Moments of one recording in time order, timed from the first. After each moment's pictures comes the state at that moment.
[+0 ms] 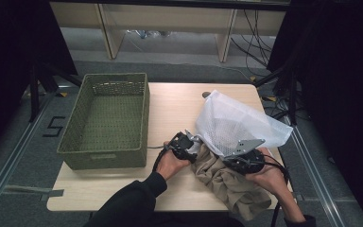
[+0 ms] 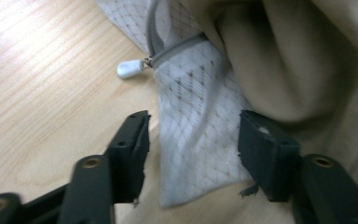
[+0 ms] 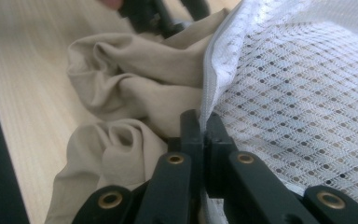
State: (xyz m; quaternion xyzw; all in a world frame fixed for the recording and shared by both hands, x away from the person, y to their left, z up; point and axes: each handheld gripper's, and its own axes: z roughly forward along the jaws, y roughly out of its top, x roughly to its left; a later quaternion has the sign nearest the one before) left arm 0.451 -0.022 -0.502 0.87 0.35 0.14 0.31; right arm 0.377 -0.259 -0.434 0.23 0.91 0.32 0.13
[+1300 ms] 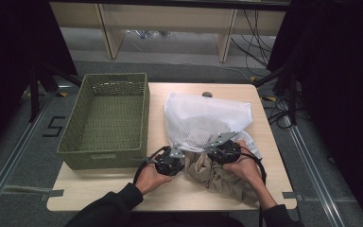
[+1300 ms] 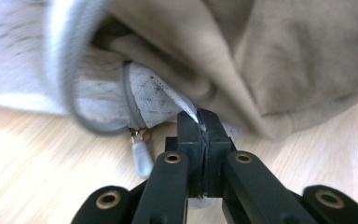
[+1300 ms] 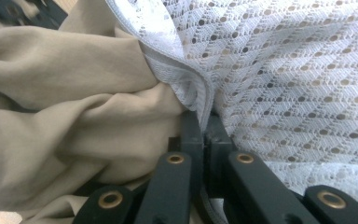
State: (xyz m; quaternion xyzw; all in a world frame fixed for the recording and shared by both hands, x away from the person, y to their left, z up) left arm 0.398 0.036 -0.498 0.90 0.27 0.10 0.34; right arm 0.422 -0.209 -0.465 0.26 0.91 0.29 0.13
